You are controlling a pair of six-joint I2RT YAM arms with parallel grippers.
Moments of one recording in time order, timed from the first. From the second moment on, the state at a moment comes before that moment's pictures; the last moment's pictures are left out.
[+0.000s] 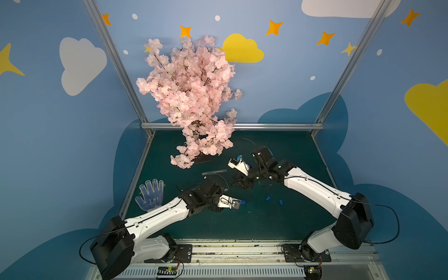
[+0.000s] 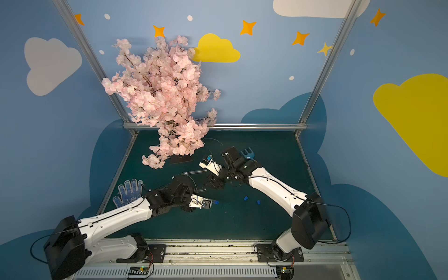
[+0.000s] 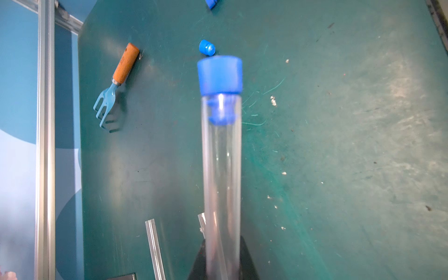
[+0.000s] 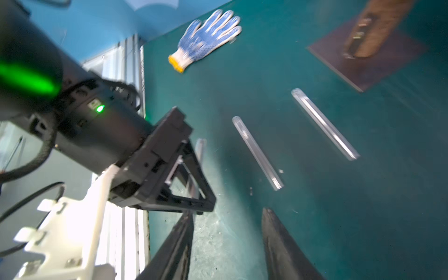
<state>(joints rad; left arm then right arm) -0.80 1.20 0.69 -0.31 0.14 1.03 0.72 1.50 1.22 -0.53 -0.60 -0.24</state>
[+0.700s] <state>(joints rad) -0.63 1.14 0.62 -0.13 0.23 0.68 0.58 1.29 0.94 -0.39 -0.71 0.50</state>
